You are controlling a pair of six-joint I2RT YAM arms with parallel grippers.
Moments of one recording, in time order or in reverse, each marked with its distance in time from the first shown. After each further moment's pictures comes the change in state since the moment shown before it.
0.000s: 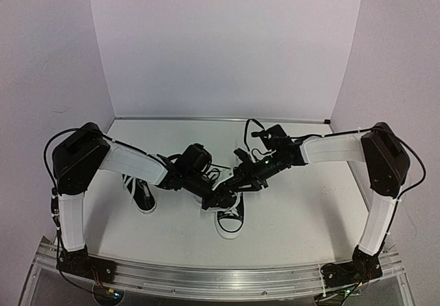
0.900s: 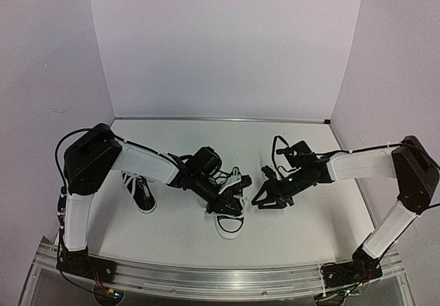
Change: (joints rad) left arm -0.024 0.095 0.131 -0.160 0.125 -0.008; right arm -0.054 -0.275 -0.364 -0.003 0.144 0.087
